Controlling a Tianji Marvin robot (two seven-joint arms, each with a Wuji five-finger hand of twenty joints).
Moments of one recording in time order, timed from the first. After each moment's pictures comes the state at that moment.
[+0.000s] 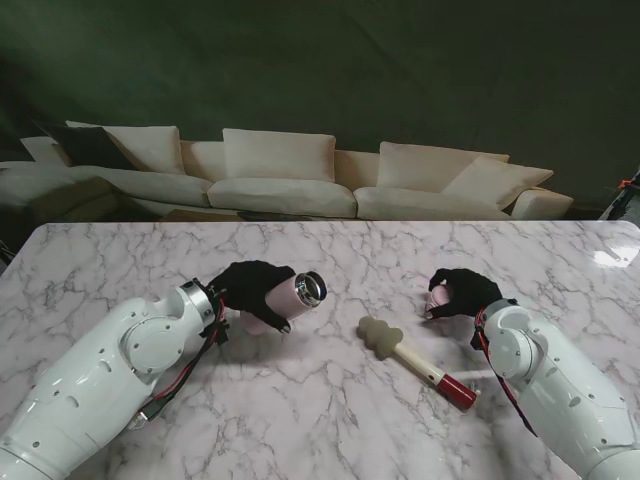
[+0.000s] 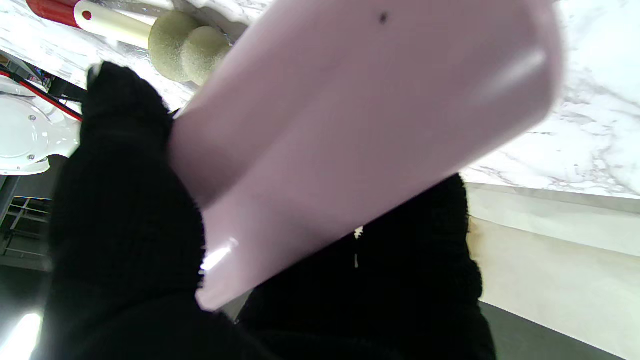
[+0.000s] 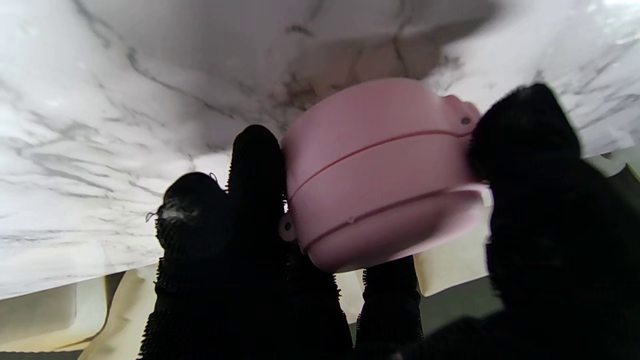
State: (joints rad) left arm 1.26 -1.06 -1.05 -1.39 0.68 -0.43 -0.11; right arm -1.25 -1.08 1.16 -1.04 -0.74 -0.09 -0.07; left_hand 0.86 -0.67 0.04 -0.01 0.56 0.19 0.67 0.78 0.99 0.16 0.25 0.76 0.94 0.21 0.47 0.64 0.60 0.18 1.12 0.48; right_hand 0.52 -0.73 0.73 -0.33 0.46 -0.18 0.94 0.30 0.60 0.11 0.86 0.50 1.01 0.09 0.81 0.60 0.83 0.13 1.38 0.62
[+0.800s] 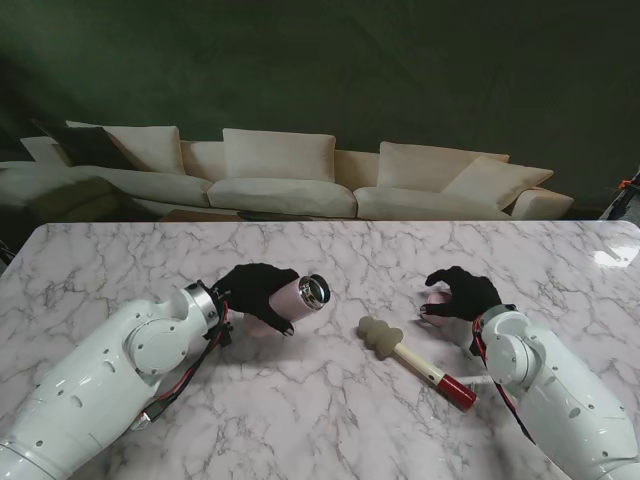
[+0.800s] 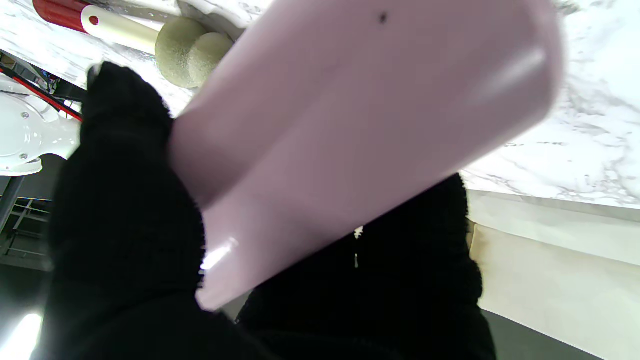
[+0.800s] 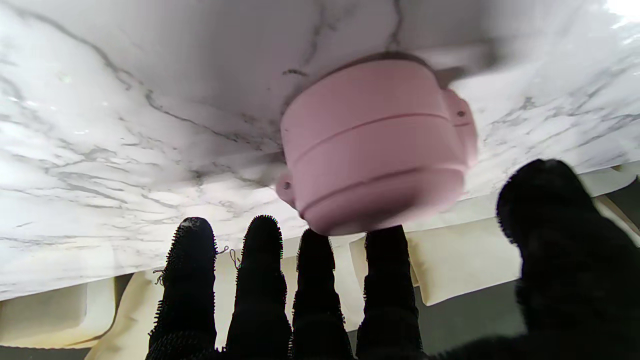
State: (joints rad) left arm 1.25 -1.06 -1.02 -1.38 0.67 -0.42 -0.11; right arm -1.30 -1.08 1.18 -1.11 -0.77 -0.03 -0.05; left_hand 0.86 -0.67 0.04 -0.01 0.56 0.19 0.67 0.78 0.99 0.16 0.25 0.76 0.94 0.21 0.47 0.64 0.60 0.18 1.12 0.48; right_hand 0.31 -0.48 0.70 -0.15 0.27 -0.16 0.69 0.37 0.24 0.04 0.67 0.33 0.41 0.06 0.33 0.29 0.12 0.24 0.98 0.51
